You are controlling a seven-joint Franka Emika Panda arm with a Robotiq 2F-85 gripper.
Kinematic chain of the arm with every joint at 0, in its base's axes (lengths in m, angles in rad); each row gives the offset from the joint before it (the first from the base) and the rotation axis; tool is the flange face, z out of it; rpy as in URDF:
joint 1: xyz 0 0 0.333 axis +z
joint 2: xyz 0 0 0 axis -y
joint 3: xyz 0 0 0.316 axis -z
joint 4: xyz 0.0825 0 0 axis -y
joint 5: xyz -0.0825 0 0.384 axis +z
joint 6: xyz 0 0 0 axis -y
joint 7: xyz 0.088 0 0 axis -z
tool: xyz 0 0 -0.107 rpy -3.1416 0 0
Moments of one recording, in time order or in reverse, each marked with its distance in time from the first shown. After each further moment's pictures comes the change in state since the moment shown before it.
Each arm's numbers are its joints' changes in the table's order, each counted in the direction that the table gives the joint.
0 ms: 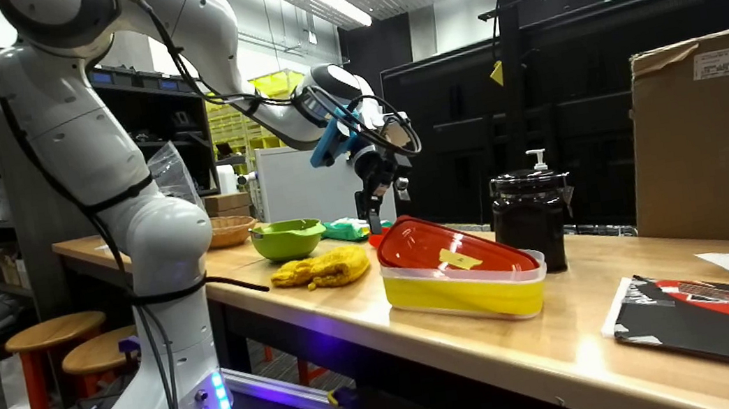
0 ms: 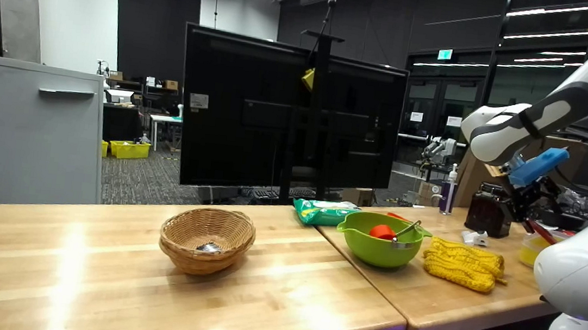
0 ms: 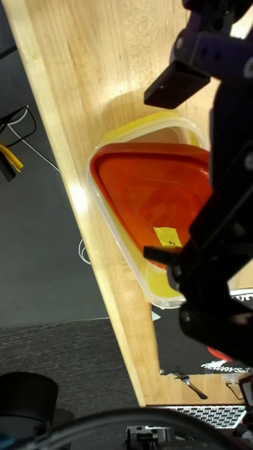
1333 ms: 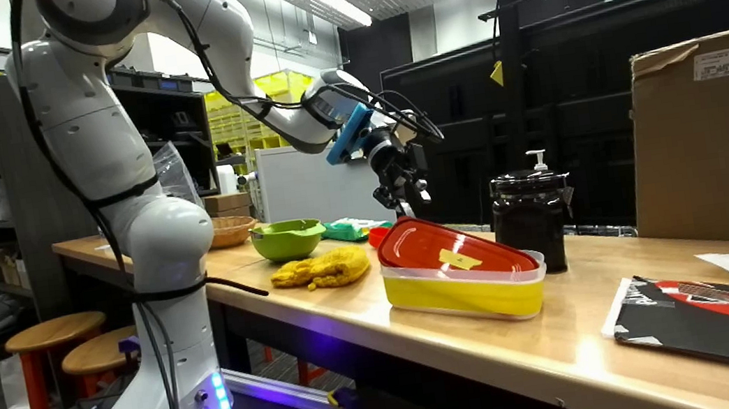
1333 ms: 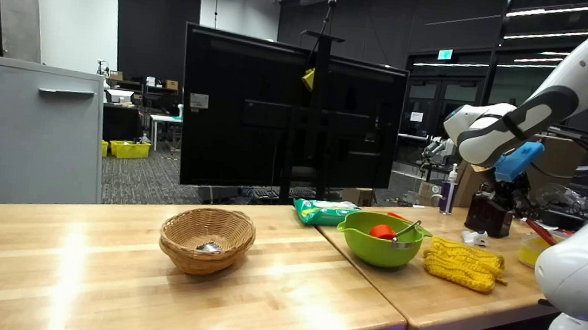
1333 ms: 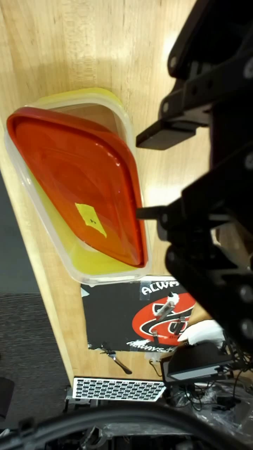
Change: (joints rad) arm 0.022 -0.094 -0.038 0.070 -0.082 0.101 -0.054
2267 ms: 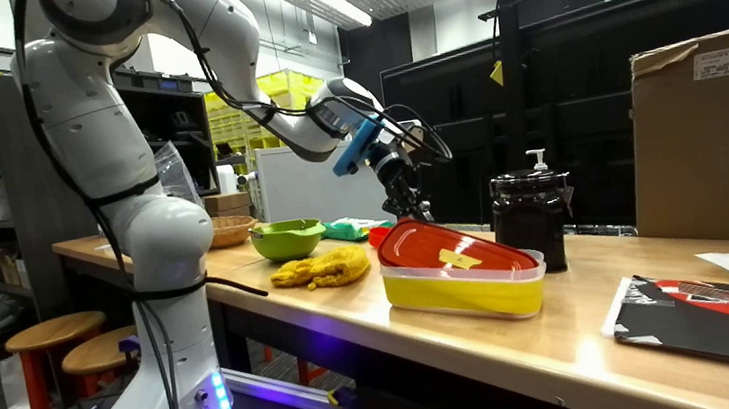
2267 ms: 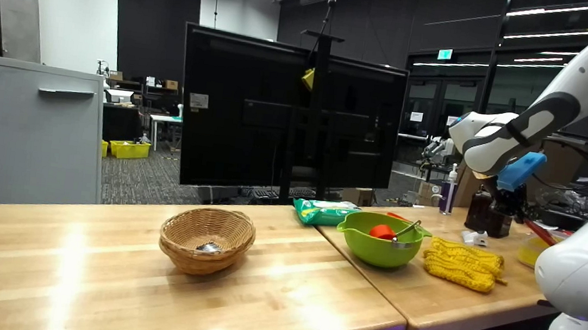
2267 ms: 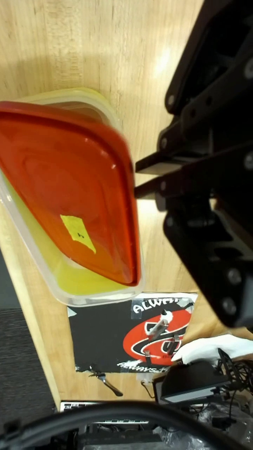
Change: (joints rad) arm -0.002 -0.025 0.057 -0.029 -0.010 0.118 0.000
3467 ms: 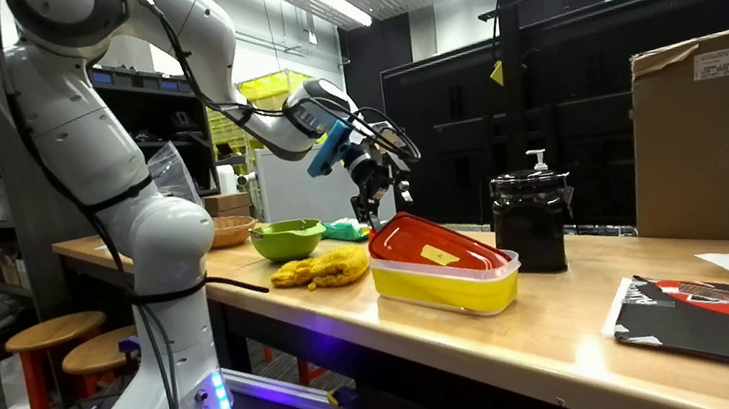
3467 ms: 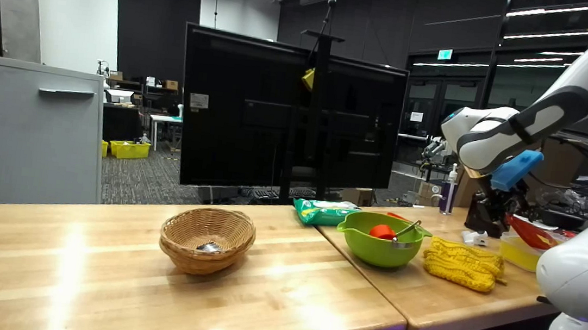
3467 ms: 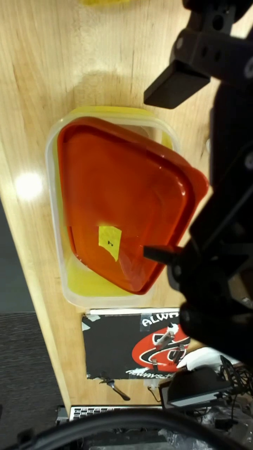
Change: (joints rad) arm 0.022 0.116 -0.089 -0.090 0.051 -0.088 0.060
